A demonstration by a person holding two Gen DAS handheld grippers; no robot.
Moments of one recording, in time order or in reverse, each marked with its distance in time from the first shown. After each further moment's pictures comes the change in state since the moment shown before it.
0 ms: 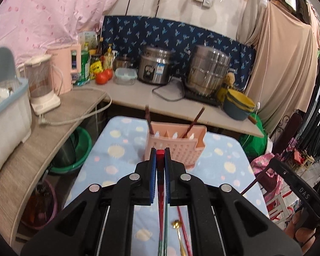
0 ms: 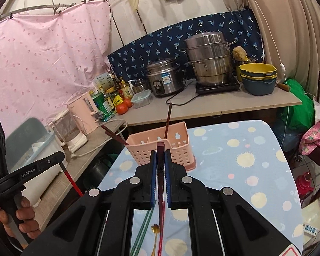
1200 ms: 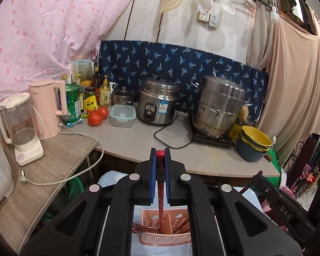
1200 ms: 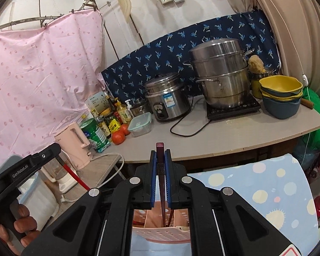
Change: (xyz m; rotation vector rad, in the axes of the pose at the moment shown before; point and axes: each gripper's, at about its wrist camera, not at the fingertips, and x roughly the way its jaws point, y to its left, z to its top) left arm 0.129 -0.012 0.119 0.011 -0.157 0.053; right arm 0.160 -0.003 0.099 0.035 -0.046 0.014
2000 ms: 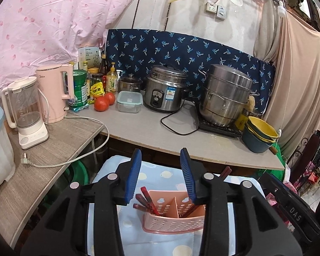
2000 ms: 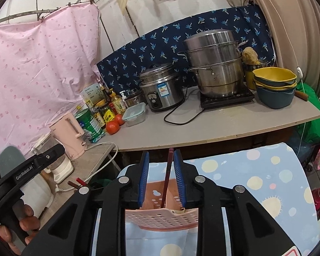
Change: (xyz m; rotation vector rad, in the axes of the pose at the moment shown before) left arm -0.003 0.008 -0.033 -0.028 0.050 0.041; right arm -0.014 -0.005 -0.026 -0.007 0.031 -0.030
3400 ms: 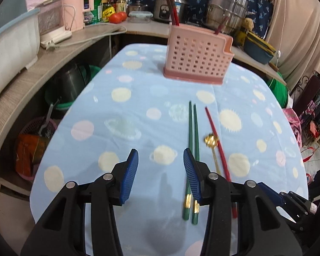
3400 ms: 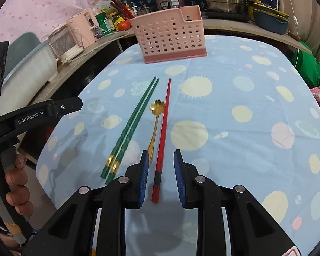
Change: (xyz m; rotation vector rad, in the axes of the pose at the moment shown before) left arm -0.115 0.046 -0.262 0.045 0.420 0.032; right arm -0.124 0.012 -0.294 -0.141 0.449 -0.044
